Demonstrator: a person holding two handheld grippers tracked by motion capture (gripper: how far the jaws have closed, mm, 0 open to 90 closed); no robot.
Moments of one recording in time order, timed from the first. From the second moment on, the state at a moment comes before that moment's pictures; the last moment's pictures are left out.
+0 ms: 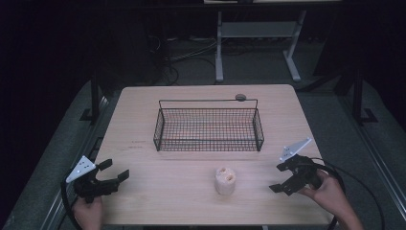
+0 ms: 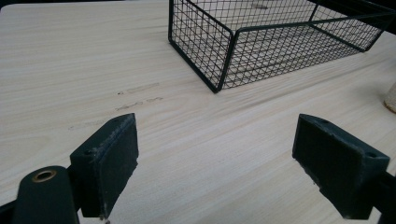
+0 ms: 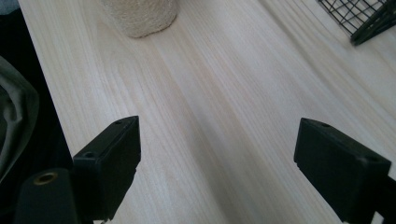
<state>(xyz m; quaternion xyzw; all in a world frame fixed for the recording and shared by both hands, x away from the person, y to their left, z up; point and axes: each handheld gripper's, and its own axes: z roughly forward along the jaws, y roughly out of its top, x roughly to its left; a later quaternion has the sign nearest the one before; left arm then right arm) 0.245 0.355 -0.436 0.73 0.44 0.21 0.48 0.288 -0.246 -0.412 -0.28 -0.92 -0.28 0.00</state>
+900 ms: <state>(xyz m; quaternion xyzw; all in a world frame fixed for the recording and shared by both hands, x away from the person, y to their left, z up) 0.245 0.355 -0.435 0.73 0.44 0.21 0.48 0.290 -0.209 -0.398 -0.22 -0.94 -0.27 0.00</state>
